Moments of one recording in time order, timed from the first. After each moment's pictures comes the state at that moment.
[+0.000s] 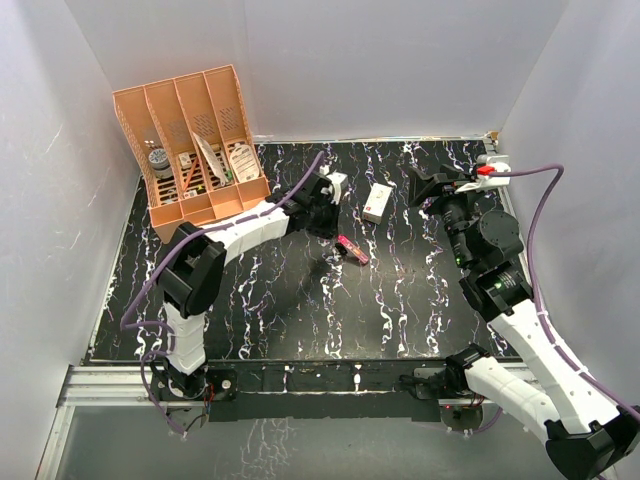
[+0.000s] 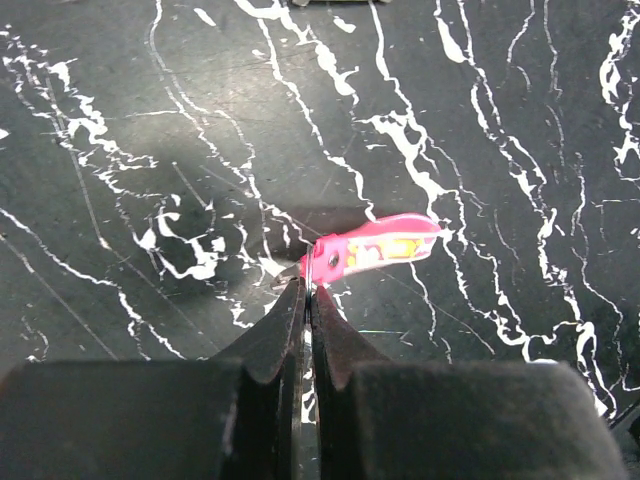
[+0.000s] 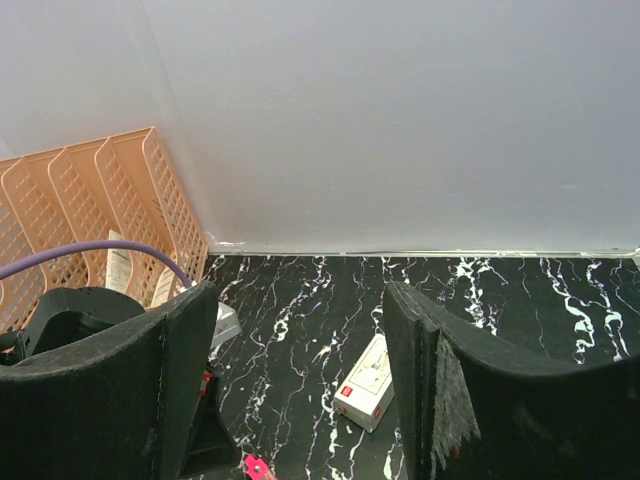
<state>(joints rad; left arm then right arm) -0.69 1.95 1.46 -0.36 0.17 -0.28 0.44 0.79 0.85 0.17 0.26 0.13</state>
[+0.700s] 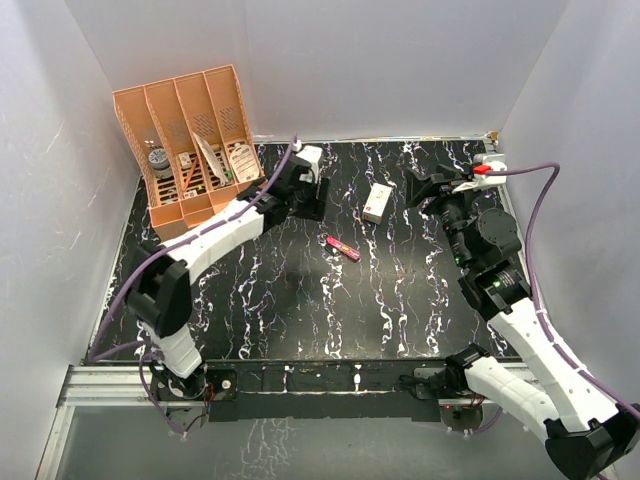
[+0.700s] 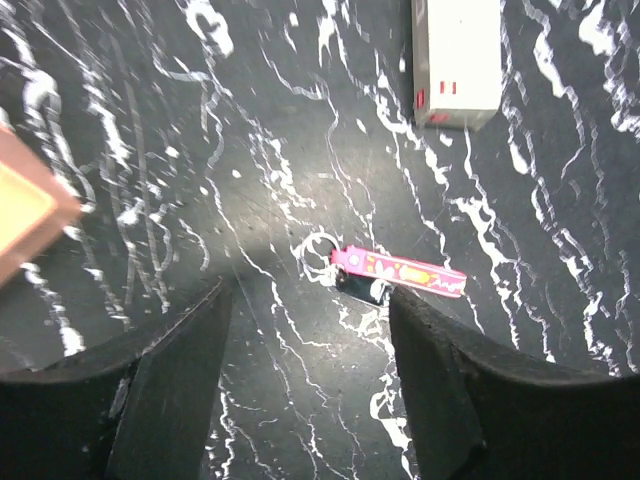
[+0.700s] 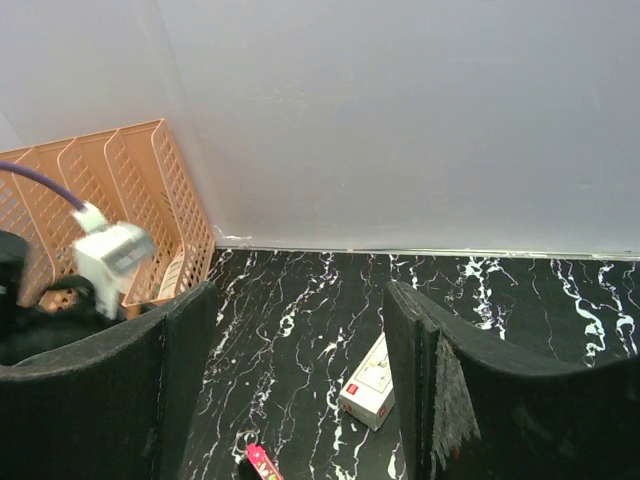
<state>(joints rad) -0.64 1.78 1.41 -0.36 -0.09 -0.24 0.44 0.80 0.85 0.18 0.23 0.13</state>
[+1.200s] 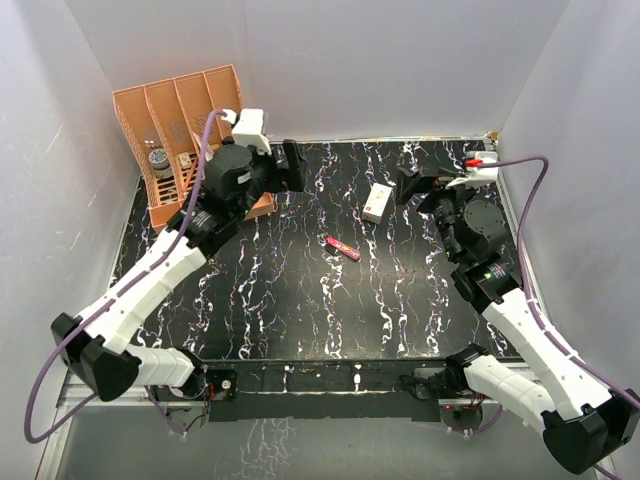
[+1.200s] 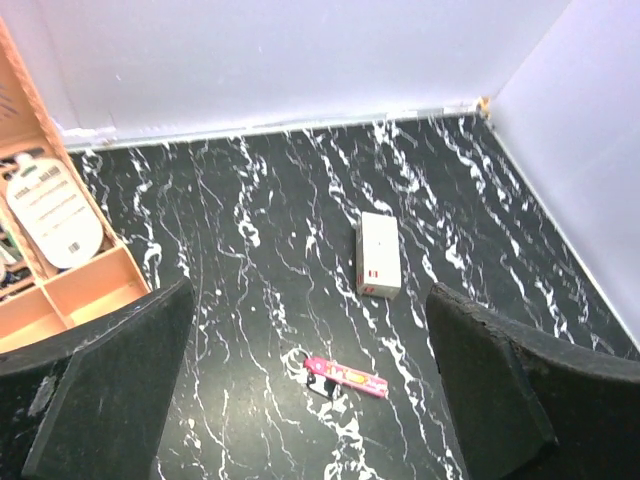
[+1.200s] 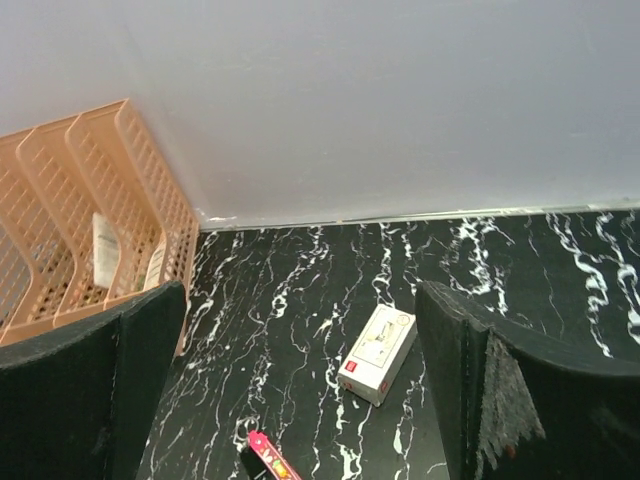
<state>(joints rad) -0.64 1.33 1.37 -0.25 -0.24 -0.27 0.44 0.86 0.85 0.16 0.26 0.18</state>
